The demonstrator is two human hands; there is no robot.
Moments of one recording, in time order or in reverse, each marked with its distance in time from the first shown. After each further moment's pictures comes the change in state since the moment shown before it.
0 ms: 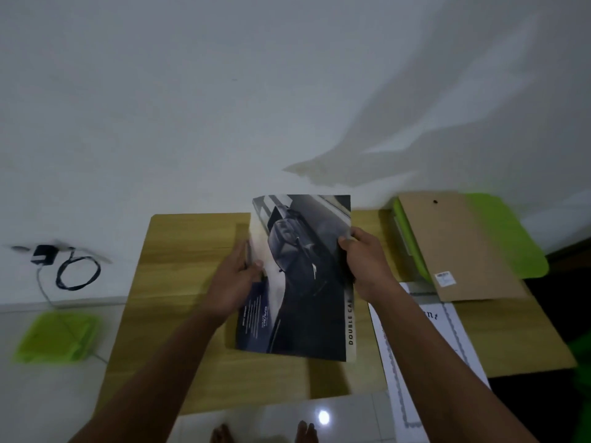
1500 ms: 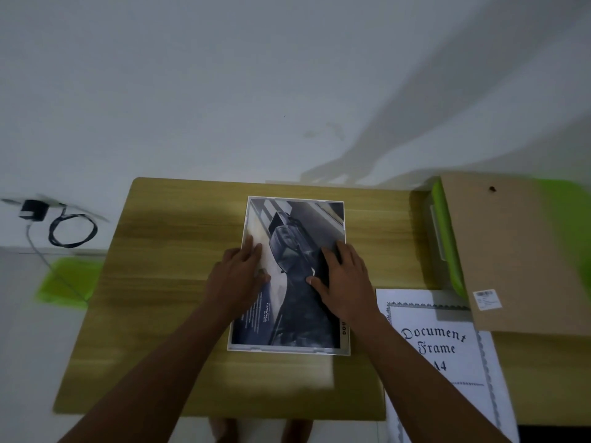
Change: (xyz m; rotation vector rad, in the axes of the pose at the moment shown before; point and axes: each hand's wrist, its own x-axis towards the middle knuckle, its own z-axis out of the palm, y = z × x) left_hand 0.078 -0.090 0.043 1.150 -0.088 0.086; right_hand 0.106 0.137 0.010 -1.150 -0.240 -0.522
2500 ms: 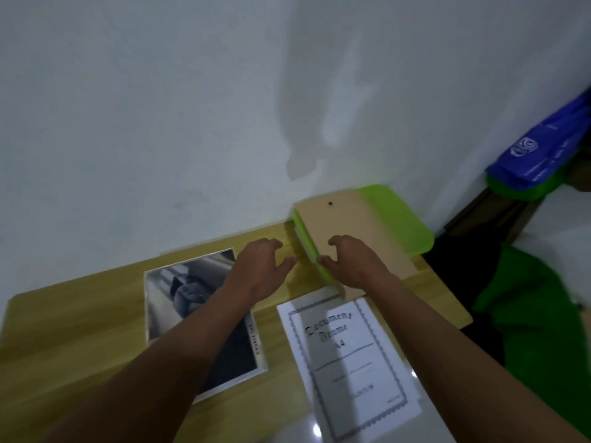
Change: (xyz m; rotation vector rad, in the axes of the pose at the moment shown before) left_hand 0.007 0.228 -0.095 -0.246 0.127 0.425; right_hand -0.100 0.111 -0.190 0.054 0.094 0.354
